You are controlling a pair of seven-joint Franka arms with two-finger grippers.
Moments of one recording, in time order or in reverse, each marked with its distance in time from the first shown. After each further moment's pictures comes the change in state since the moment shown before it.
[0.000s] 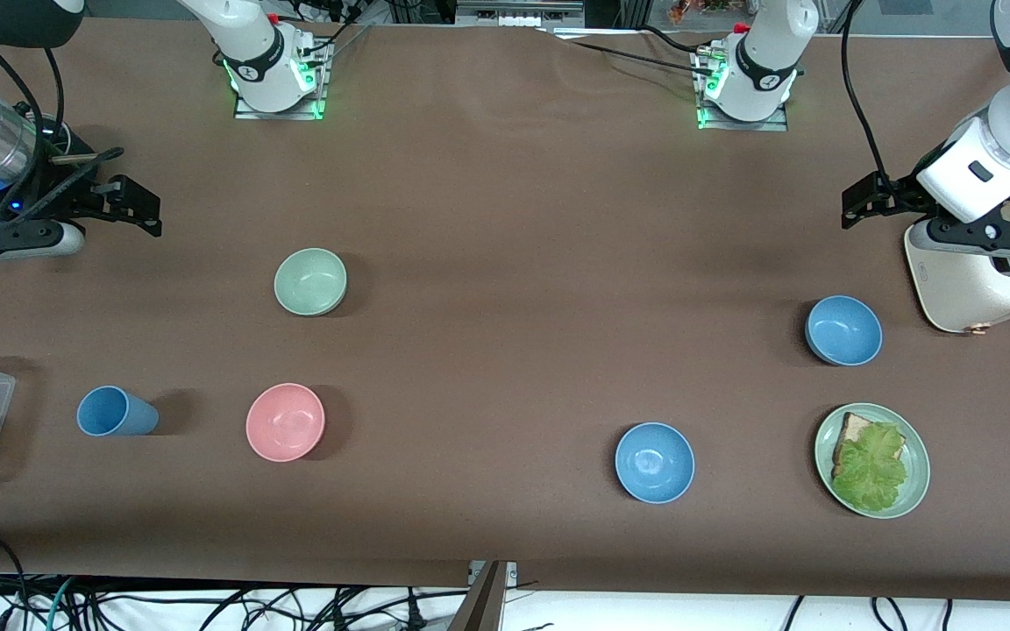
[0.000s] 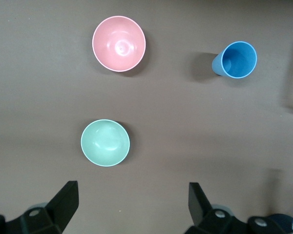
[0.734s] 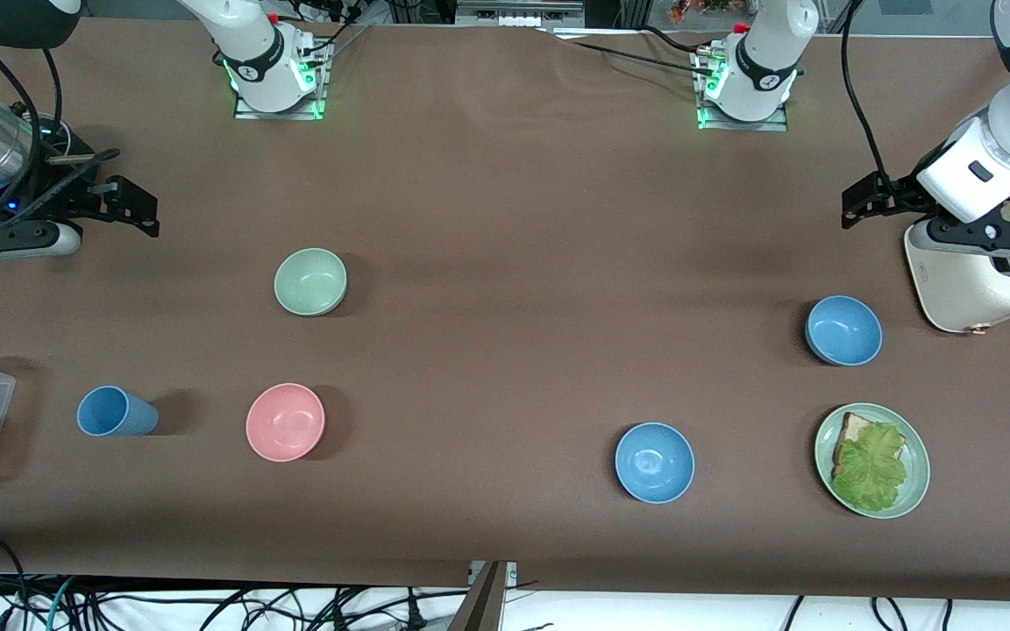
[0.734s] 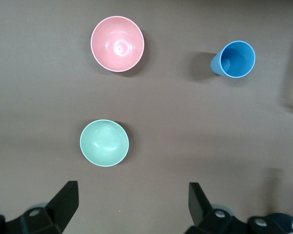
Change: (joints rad) left arm 0.000 0.000 0.000 0.000 0.000 0.000 0.000; right arm -0.004 0.000 0.000 0.000 0.000 0.000 0.000
